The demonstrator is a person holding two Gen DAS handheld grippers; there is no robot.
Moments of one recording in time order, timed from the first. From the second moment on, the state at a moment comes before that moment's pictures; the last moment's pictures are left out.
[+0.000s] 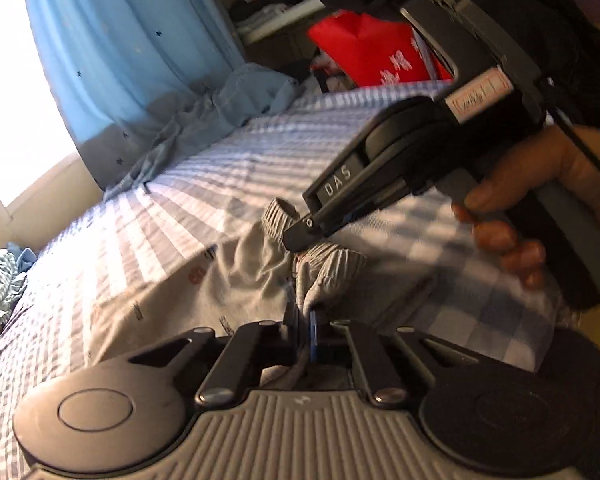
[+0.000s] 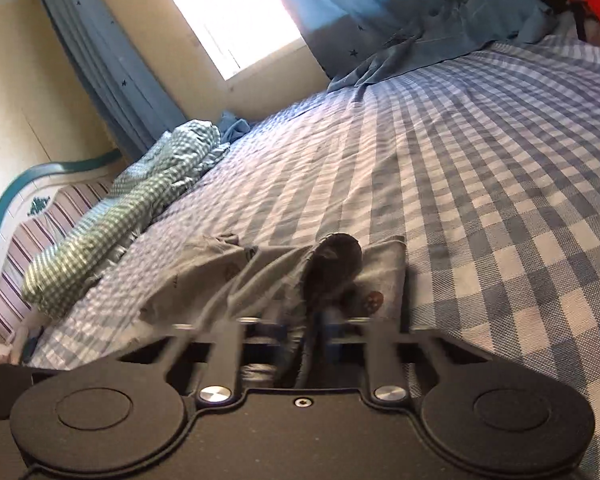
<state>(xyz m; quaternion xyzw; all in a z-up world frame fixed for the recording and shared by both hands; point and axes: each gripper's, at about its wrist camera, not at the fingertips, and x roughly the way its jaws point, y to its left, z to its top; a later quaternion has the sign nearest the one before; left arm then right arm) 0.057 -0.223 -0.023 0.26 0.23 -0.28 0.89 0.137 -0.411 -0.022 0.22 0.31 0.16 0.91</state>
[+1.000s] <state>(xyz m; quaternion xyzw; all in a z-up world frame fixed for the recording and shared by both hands) 0.105 -0.018 -0.038 -0.07 0.37 -0.10 0.92 0.054 -0.364 -0.057 0.01 0.27 -0.05 0.96</state>
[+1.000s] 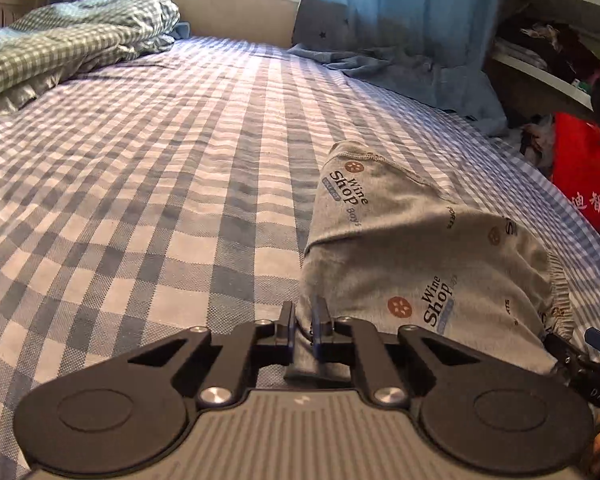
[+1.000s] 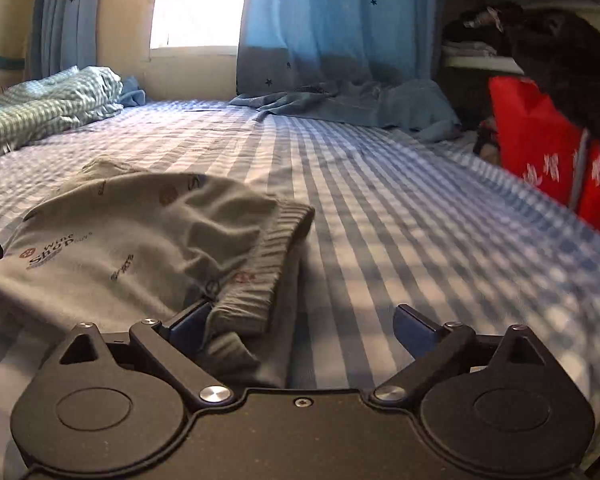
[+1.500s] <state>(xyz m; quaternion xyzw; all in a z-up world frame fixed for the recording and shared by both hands) 0.110 -0.042 -0.038 -0.03 0.34 -0.11 0.93 0.217 -0.285 0.028 0.03 0.28 0.25 0.93</state>
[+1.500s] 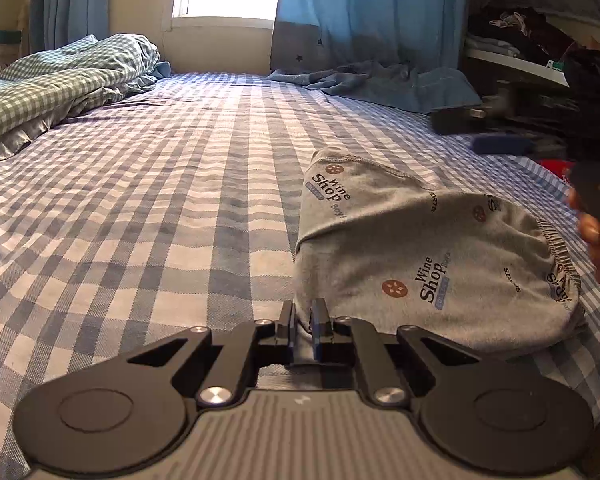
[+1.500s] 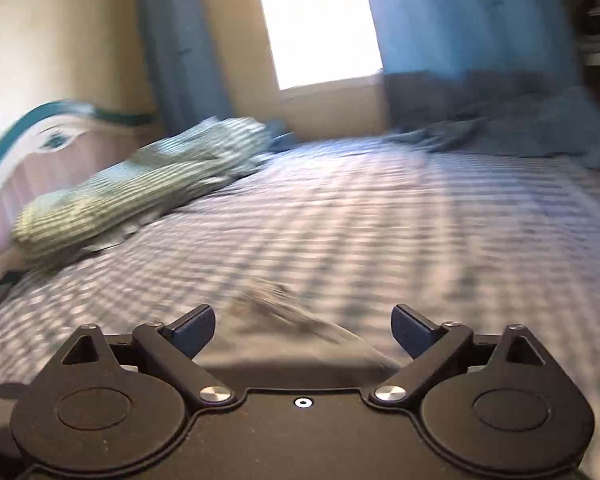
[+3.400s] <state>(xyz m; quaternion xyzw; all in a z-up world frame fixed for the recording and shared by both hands) 0.286 -0.123 -0.052 0.01 0.36 -0.04 0.93 0.184 -0.372 -0.052 -0.14 0.27 -0.07 0.95</state>
